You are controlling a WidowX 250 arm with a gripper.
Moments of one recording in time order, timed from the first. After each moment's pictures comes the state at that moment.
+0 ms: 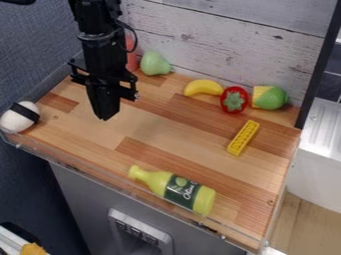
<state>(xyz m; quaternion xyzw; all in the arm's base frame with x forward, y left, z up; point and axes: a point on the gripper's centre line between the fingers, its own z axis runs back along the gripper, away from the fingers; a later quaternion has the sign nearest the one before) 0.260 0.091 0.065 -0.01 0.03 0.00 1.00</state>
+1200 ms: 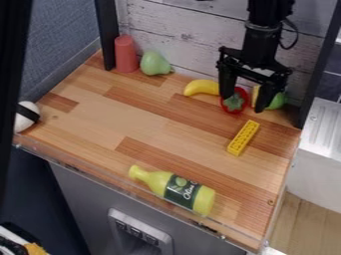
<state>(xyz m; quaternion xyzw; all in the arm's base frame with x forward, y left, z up) 0.388 -0.063 0.053 0.00 0.04 -0.07 1.00</state>
